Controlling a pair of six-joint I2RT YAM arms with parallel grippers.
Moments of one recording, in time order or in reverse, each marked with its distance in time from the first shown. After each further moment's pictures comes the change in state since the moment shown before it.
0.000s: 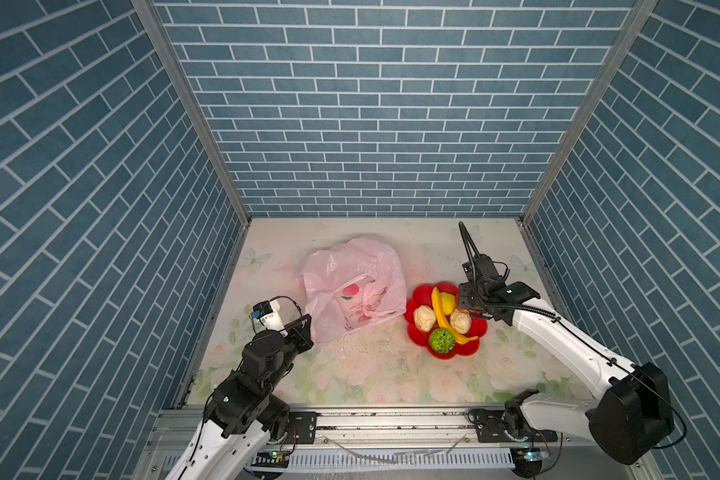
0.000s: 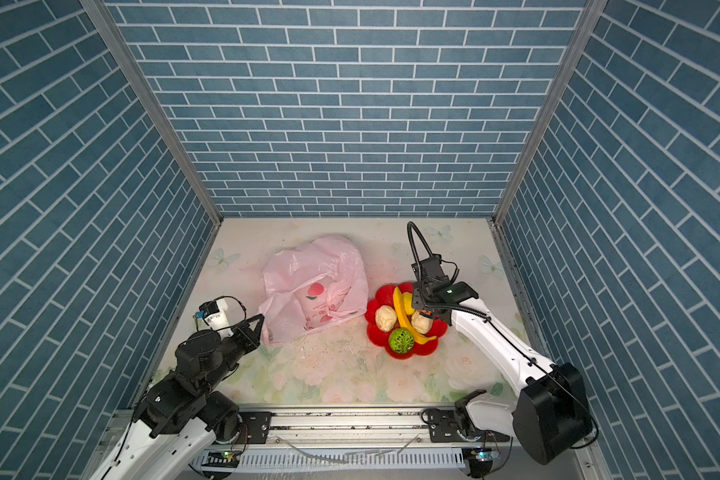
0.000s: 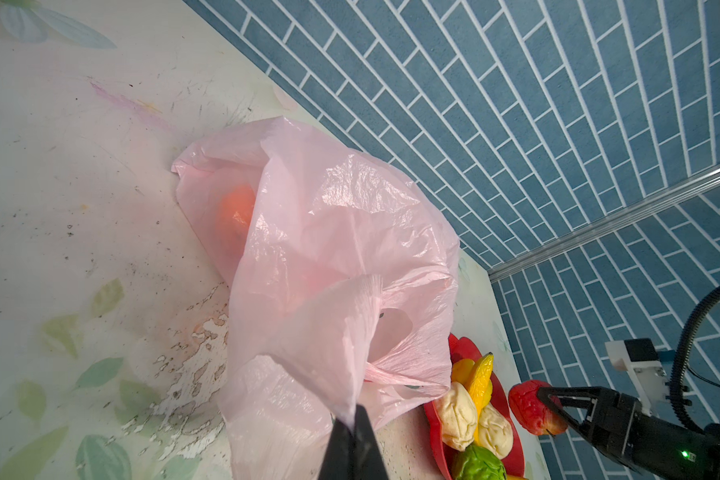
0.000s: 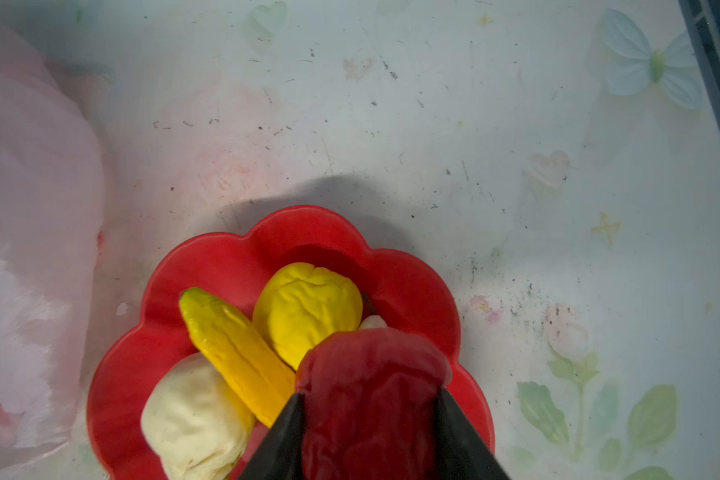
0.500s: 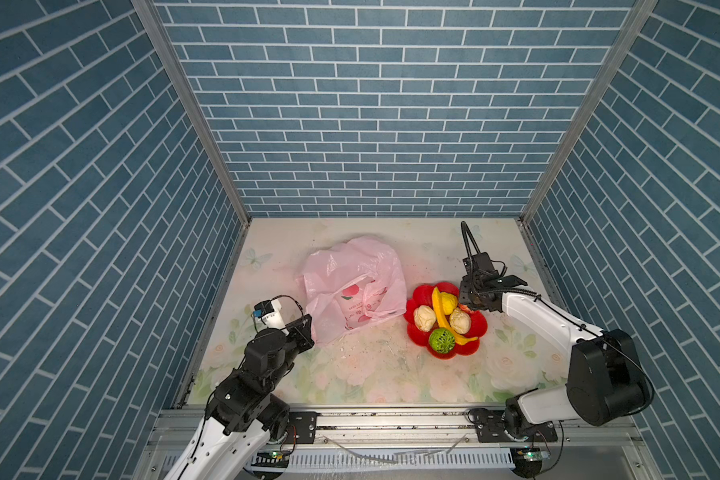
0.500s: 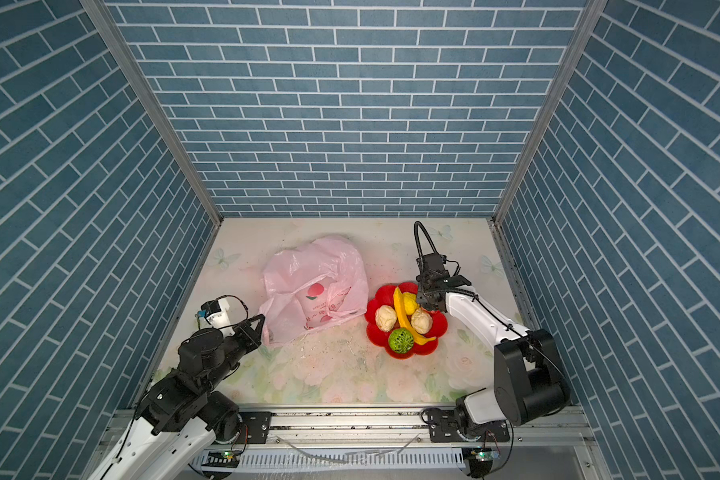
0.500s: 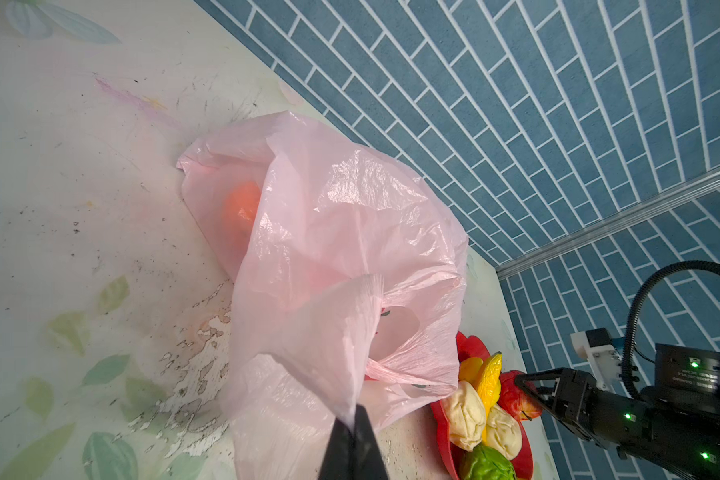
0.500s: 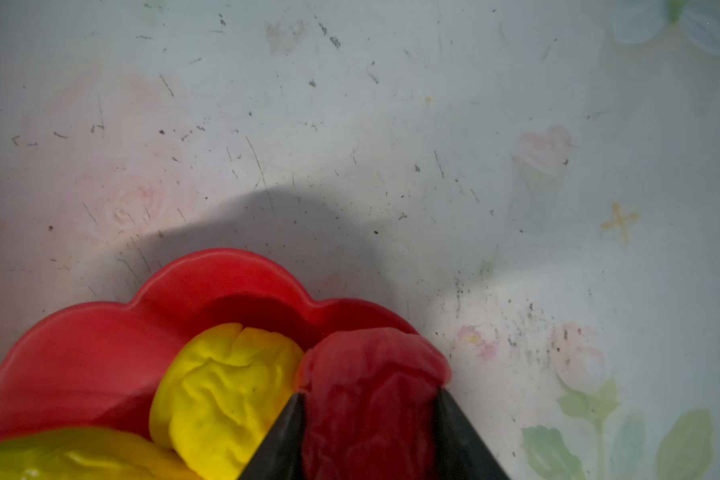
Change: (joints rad) left arm 0.000 0.021 0.000 0.000 -0.006 0.004; right arm -0.092 0.197 -0.005 0.124 -0.034 -0.008
